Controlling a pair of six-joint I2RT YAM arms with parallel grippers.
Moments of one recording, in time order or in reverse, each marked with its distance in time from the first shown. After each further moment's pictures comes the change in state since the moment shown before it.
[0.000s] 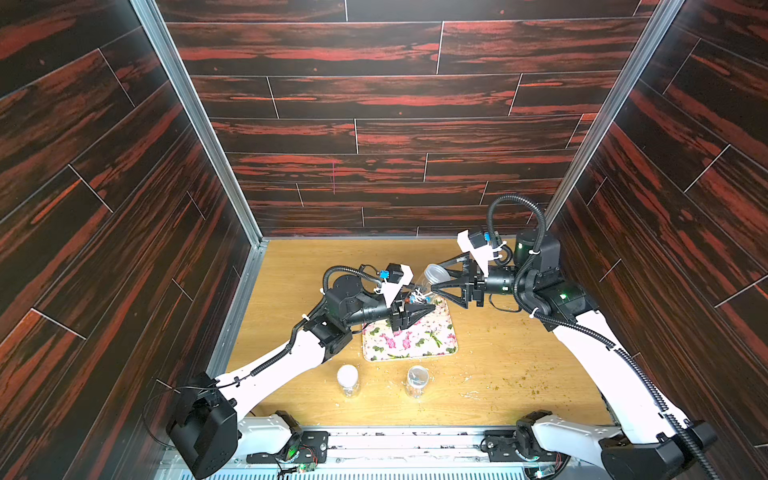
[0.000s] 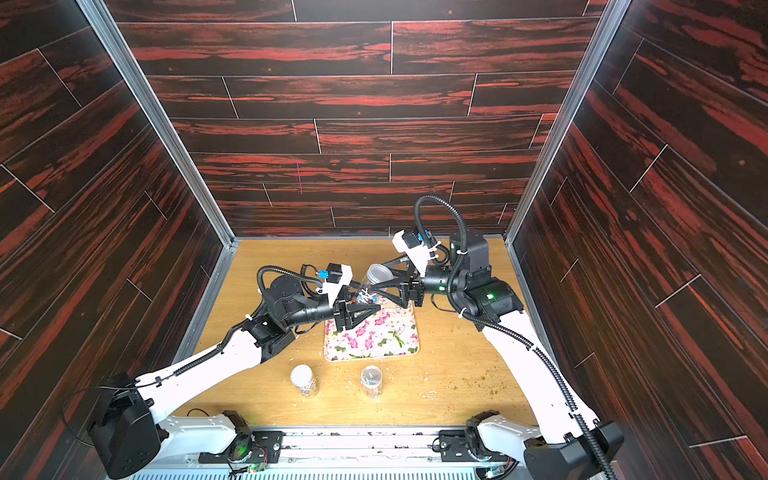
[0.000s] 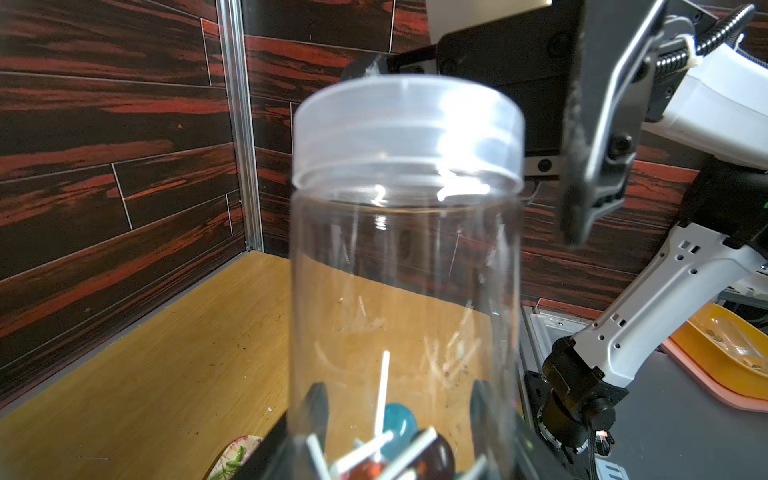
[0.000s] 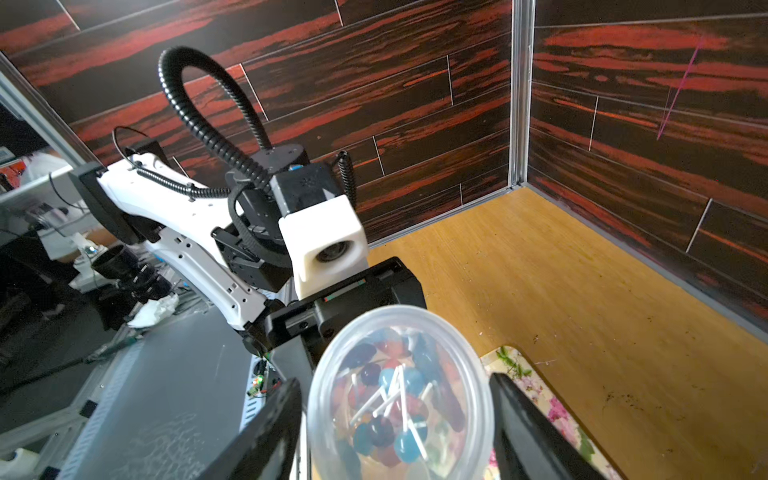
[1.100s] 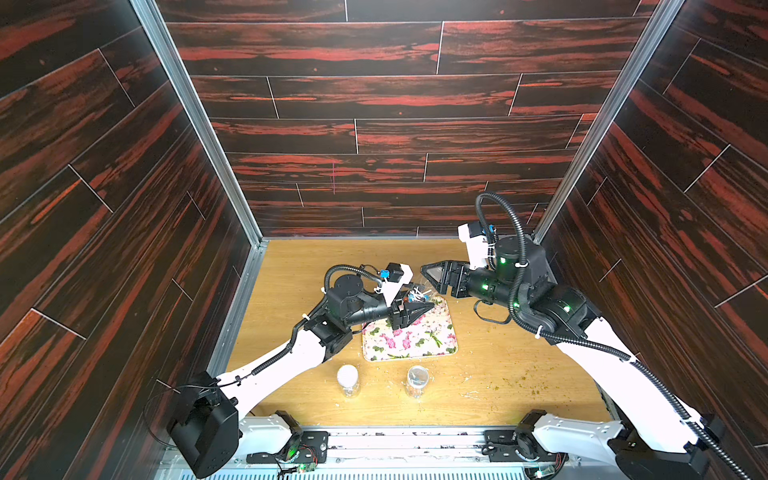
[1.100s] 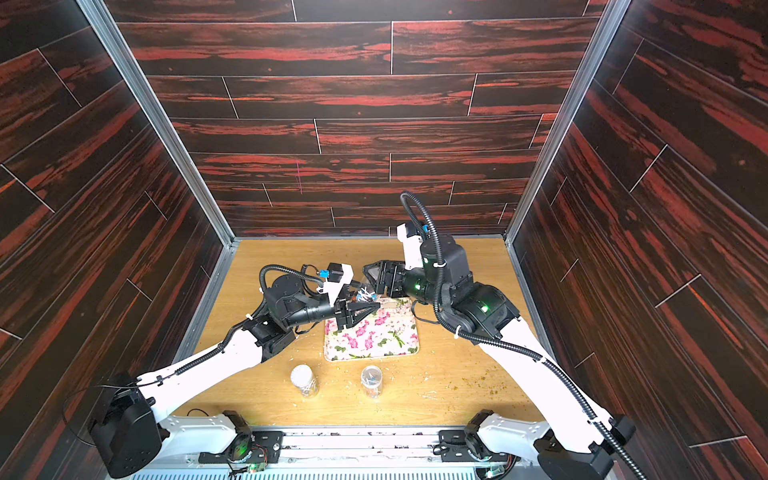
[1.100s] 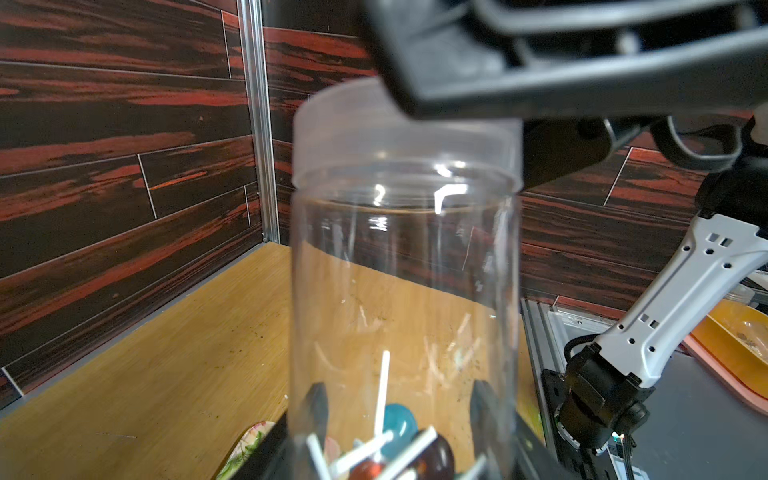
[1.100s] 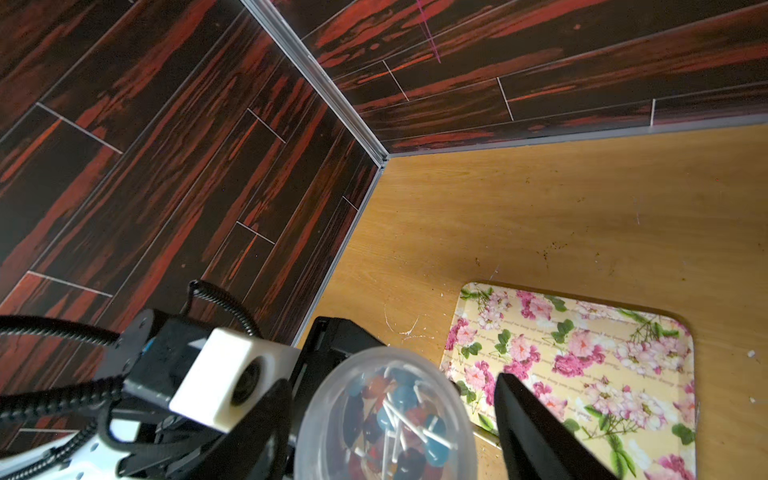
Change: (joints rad) left arm 0.000 0.009 0.000 -0.025 -0.036 0.027; right arm 0.304 0.003 0.151 -0.205 0.836 0.626
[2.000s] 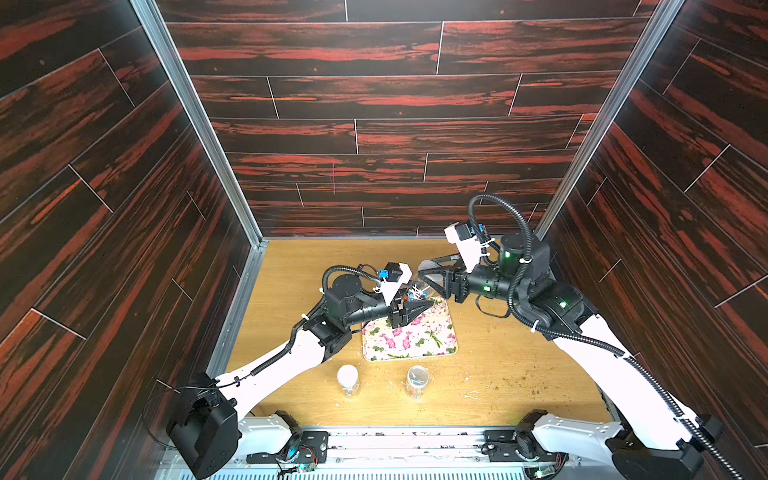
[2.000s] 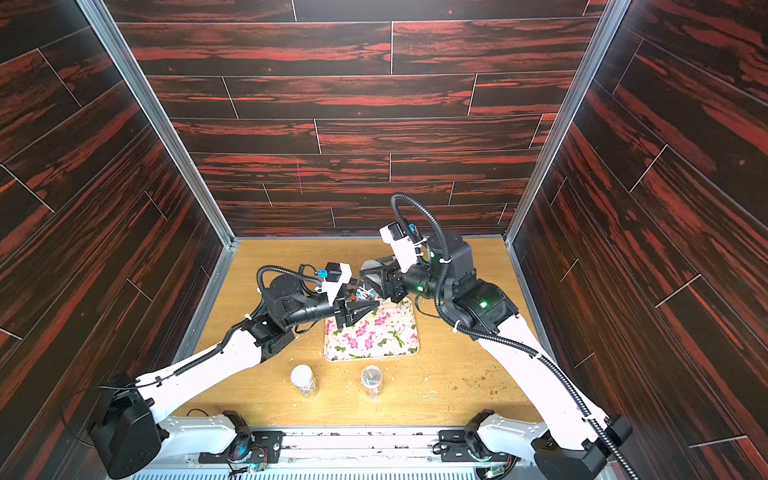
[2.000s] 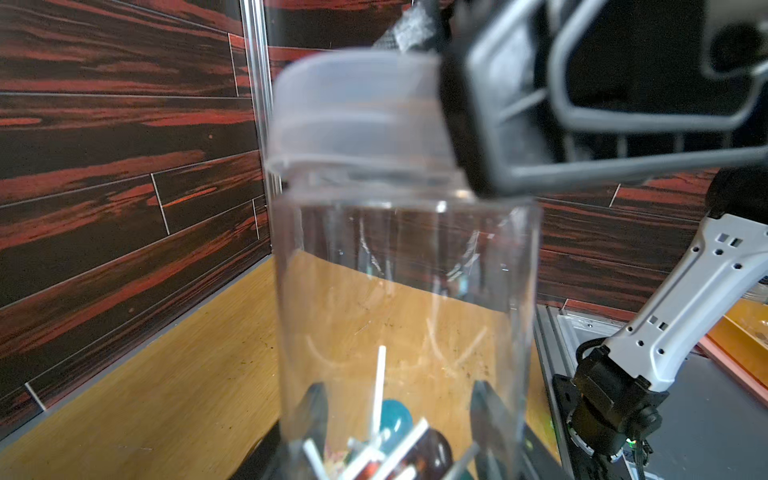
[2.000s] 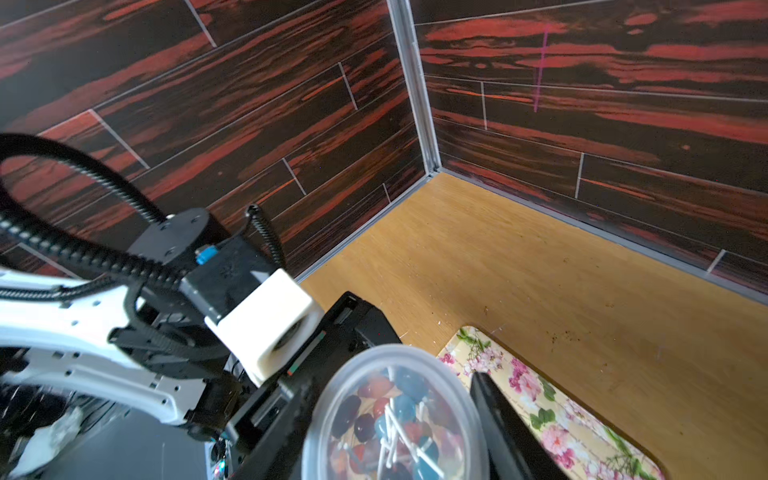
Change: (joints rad) left arm 0.002 -0.010 0.000 0.023 -0.005 0.022; right arm -0.090 -0.001 -0.038 0.130 -0.356 -0.451
